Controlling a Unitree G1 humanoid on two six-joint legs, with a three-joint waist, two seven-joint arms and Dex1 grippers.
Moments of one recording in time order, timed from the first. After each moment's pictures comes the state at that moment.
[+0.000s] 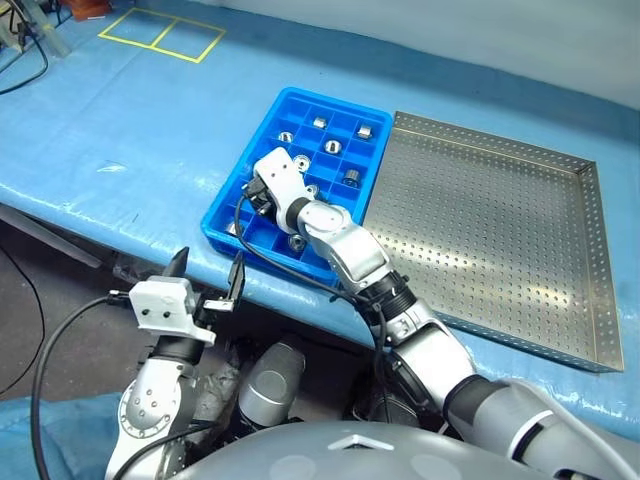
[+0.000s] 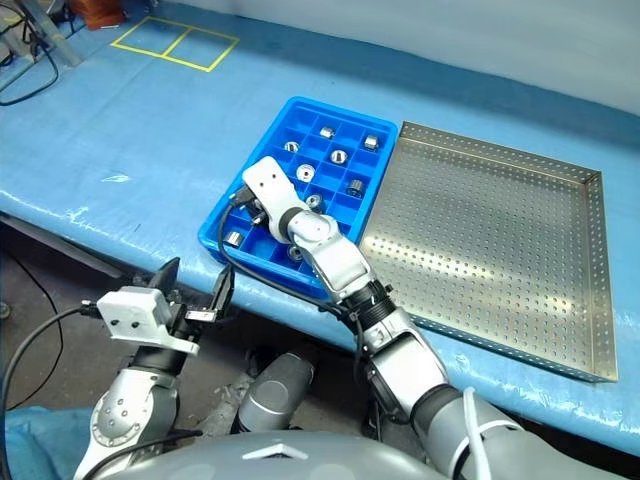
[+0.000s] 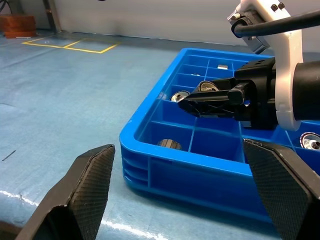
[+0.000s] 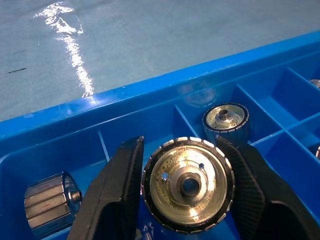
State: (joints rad) left arm 0.57 0.11 -0.05 -0.76 -0.14 0.19 -0.13; right arm -0.68 0.13 0.36 0.31 0.03 0.55 0.21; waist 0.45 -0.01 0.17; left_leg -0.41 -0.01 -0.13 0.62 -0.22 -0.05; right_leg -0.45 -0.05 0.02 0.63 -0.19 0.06
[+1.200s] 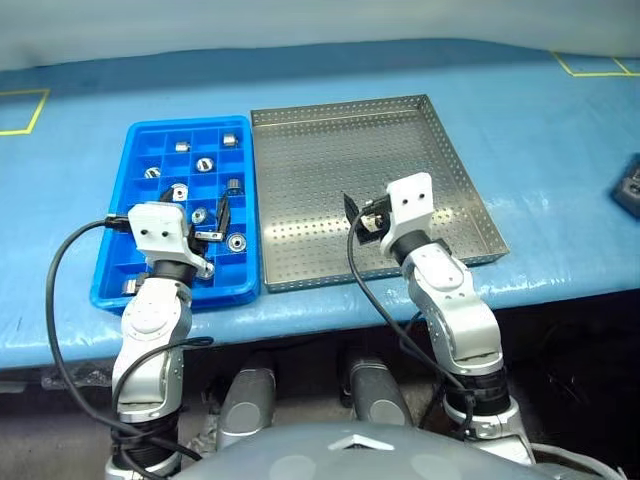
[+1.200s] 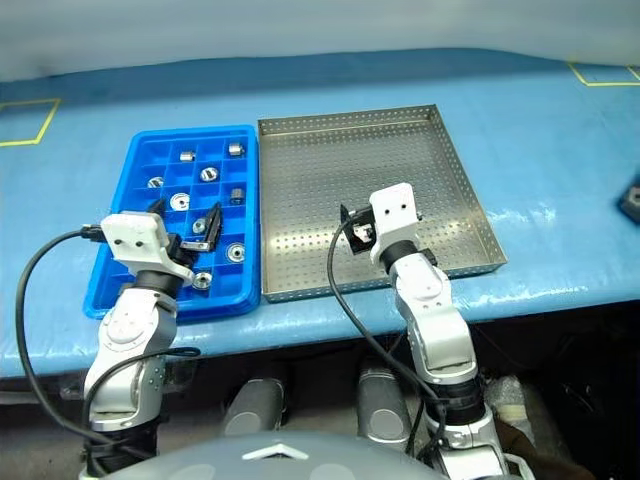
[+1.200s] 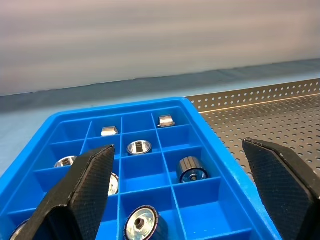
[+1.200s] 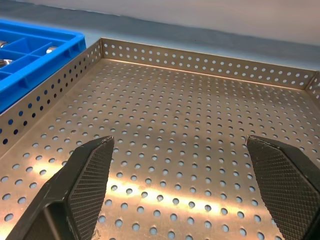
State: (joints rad) left arm 0.10 0.15 0.08 -0.53 -0.10 0.34 -0.07; right arm -0.14 -0.11 0.15 -0.44 0.00 0.62 0.13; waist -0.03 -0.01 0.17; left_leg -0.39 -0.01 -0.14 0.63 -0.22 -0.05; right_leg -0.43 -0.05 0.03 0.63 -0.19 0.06
